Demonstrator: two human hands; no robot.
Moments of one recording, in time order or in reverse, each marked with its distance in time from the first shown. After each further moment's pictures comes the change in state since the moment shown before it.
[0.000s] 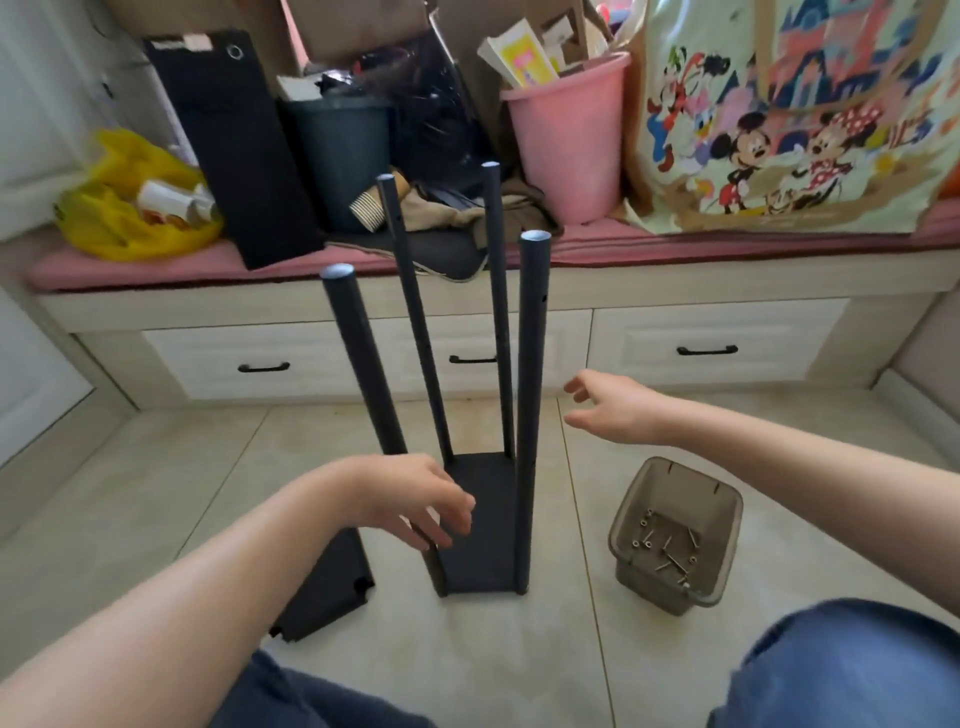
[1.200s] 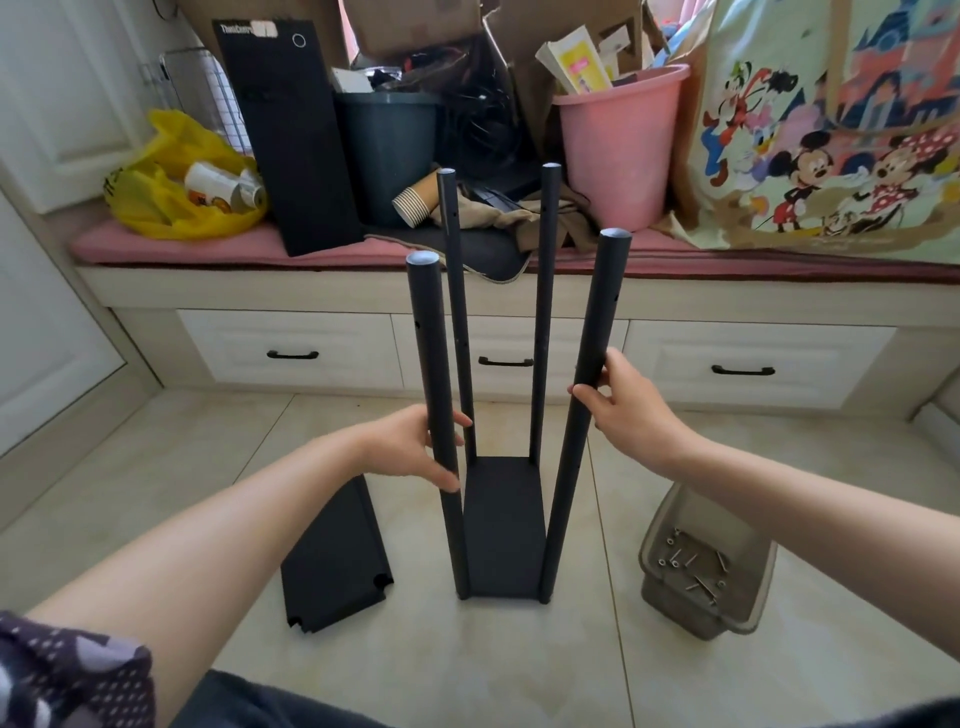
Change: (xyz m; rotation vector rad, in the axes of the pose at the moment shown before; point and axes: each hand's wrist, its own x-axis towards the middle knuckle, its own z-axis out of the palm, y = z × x) left_hand 0.033 -0.053 -0.071 0.190 0.249 0.337; right_hand 0.007 -0.044 0.035 0.490 0.334 -0.173
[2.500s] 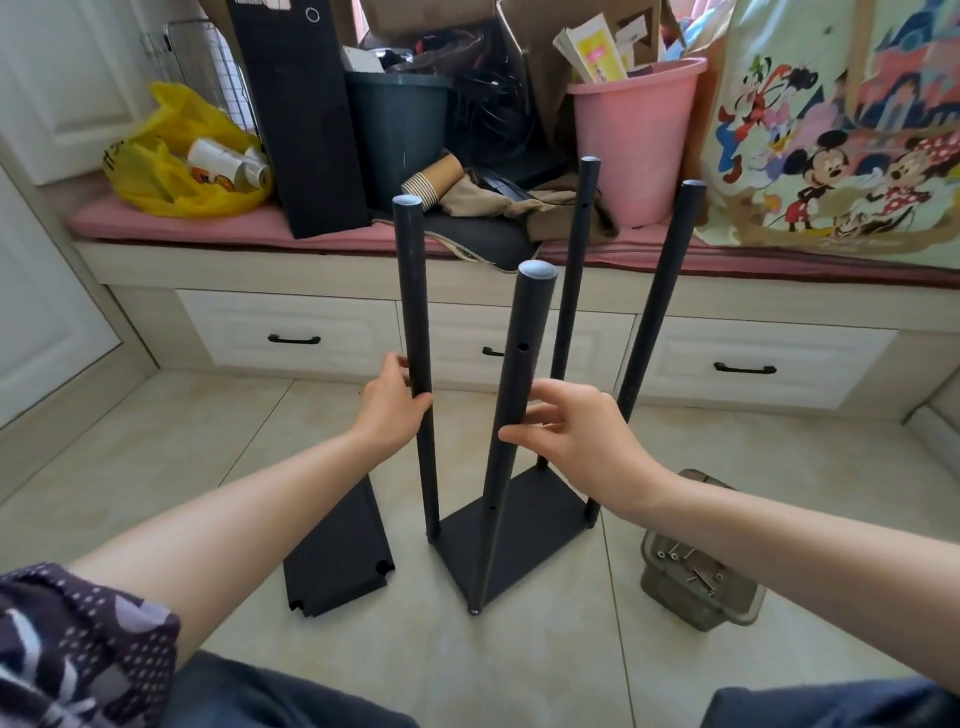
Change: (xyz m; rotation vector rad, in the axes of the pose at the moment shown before) left_hand 0.010 -0.016 0.009 -0.196 0.690 -0.100; right_hand -0.057 -0.068 0.042 0.064 -0.168 -0.136
